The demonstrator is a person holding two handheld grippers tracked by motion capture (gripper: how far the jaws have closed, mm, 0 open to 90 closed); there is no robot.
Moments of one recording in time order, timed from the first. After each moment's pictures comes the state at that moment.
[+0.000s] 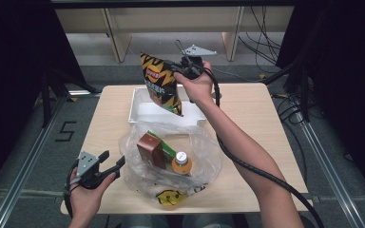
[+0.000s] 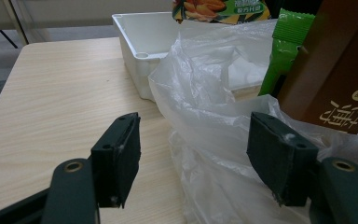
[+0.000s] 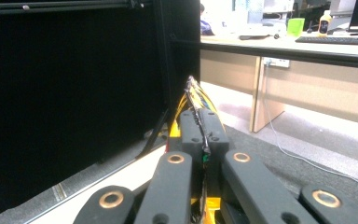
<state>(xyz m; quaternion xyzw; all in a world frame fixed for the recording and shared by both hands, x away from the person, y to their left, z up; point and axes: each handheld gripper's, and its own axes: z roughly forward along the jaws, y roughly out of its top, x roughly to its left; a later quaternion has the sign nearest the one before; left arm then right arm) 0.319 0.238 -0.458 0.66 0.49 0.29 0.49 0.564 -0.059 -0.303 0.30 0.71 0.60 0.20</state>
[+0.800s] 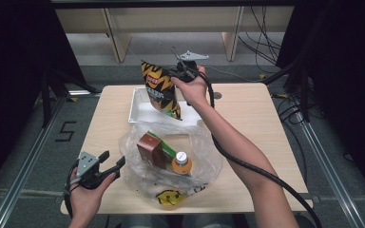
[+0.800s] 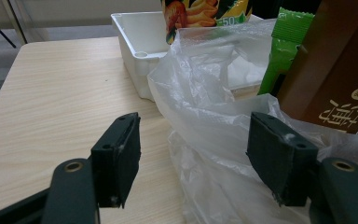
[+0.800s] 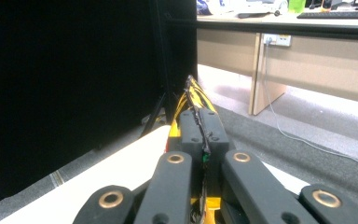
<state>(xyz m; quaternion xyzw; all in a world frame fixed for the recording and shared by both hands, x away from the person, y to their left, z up) 0.320 0.238 -0.459 0.66 0.49 0.29 0.49 0.588 -0.048 -0.334 0.32 0.72 0.58 0.19</state>
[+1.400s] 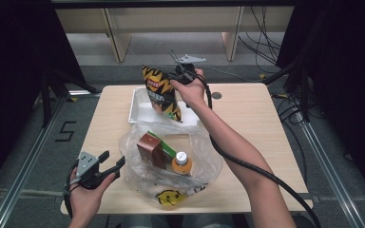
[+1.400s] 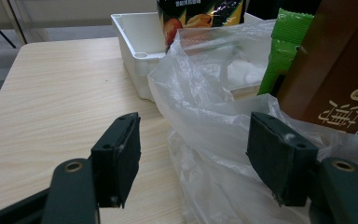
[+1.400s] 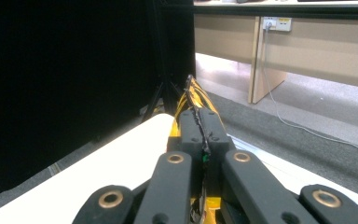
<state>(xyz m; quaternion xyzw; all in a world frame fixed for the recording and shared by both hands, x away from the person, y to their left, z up) 0.319 0.239 -0.459 0.66 0.49 0.29 0.49 0.600 -0.044 -0.353 0.33 0.73 0.57 0.18</state>
